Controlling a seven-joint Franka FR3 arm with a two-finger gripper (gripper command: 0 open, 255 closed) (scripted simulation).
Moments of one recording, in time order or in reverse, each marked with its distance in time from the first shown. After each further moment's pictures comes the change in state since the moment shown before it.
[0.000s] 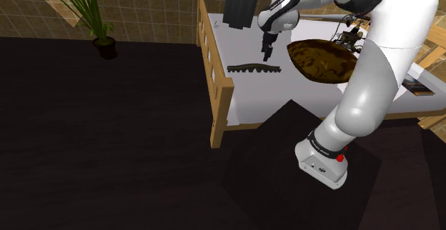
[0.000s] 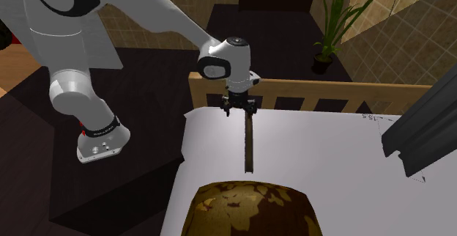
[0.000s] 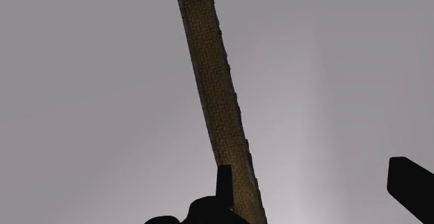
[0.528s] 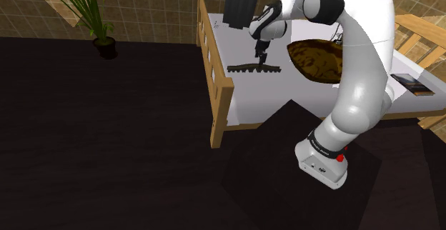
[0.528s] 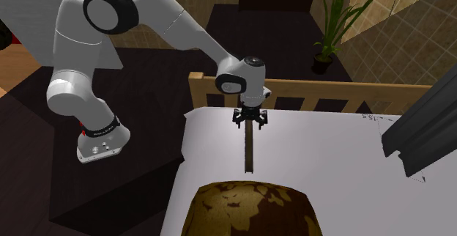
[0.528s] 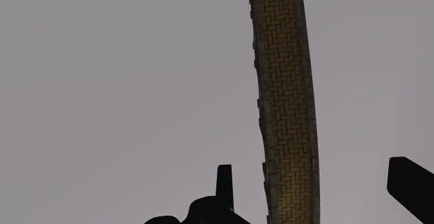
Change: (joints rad) arm -0.117 0.273 0.095 0.223 0.091 0.020 -0.200
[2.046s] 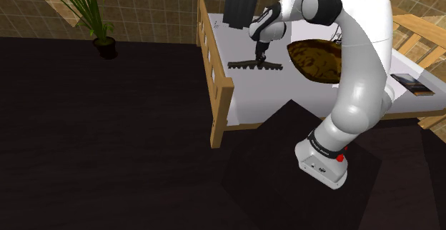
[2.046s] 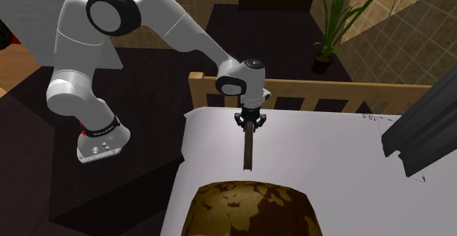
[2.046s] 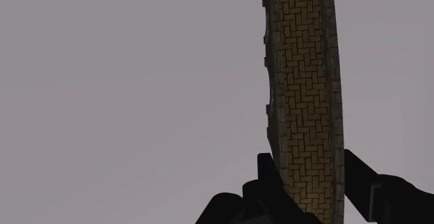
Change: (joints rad) arm -0.007 0.019 0.007 0.005 0.006 0.013 -0.009
